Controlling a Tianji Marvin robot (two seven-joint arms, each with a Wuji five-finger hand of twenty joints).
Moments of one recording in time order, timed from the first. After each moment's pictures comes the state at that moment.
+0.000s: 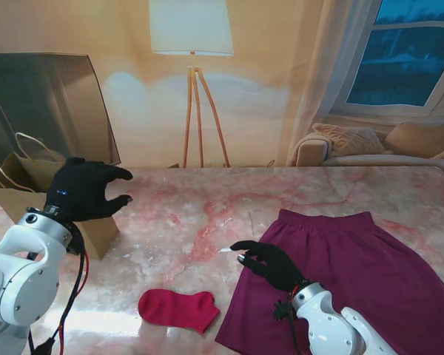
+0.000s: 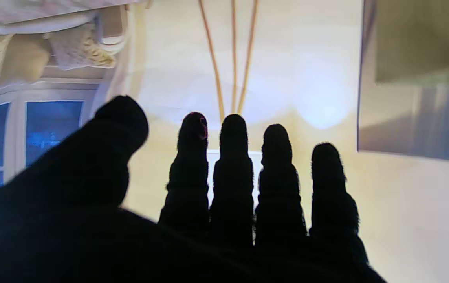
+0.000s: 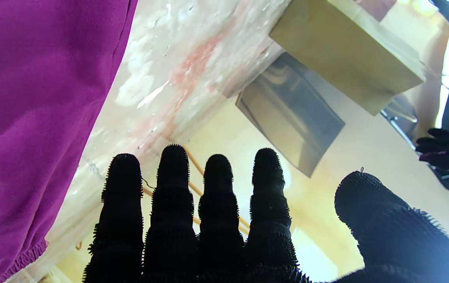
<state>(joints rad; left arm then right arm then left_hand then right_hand) 1.75 -1.06 -1.54 -2.19 1.06 0.07 -0.22 -1.65 -1.14 1.15 -1.52 -0.41 -0.27 -0.12 0.50 -0.45 0.78 -0.18 0.63 -0.03 0.35 0.28 0.77 0.00 0.19 0.32 0.59 0.05 0.26 0.45 0.18 0.14 0.71 0.49 0.16 -0.16 0.70 0.03 0.51 -0.12 0.40 0.41 0.66 -0.01 0.21 0.16 0.66 0.06 0.17 0.38 0.34 0.13 0.69 0.41</state>
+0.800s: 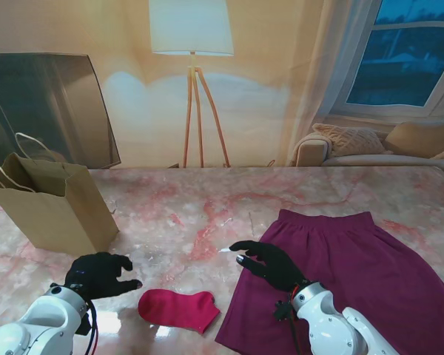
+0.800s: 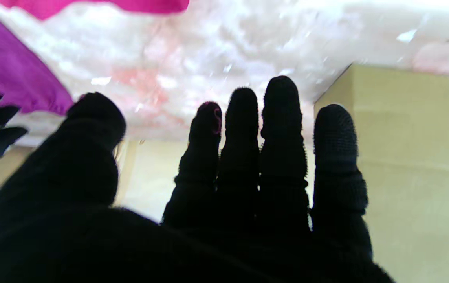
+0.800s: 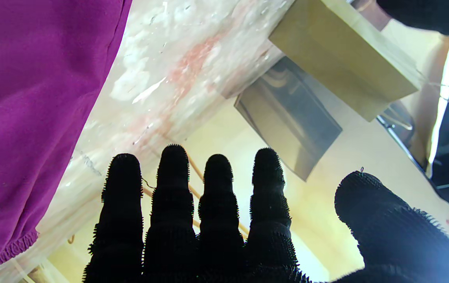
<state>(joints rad) 2.01 -1.06 -1.48 -2.07 1.08 0.16 -0.26 -1.67 -1.13 1.17 -1.57 -0.45 -0.25 -0.11 0.50 -0.41 0.53 -0.15 0.74 0.08 0.39 0.31 0.98 0.08 0.36 0.47 0.95 0.09 0.63 0.63 0.49 0.20 1.18 0.51 0.16 -0.16 0.70 0.03 0.51 -0.12 0.40 0.41 0.66 -0.01 0.21 0.16 0.66 0.06 0.17 0.38 0.34 0.13 0.69 0.41</state>
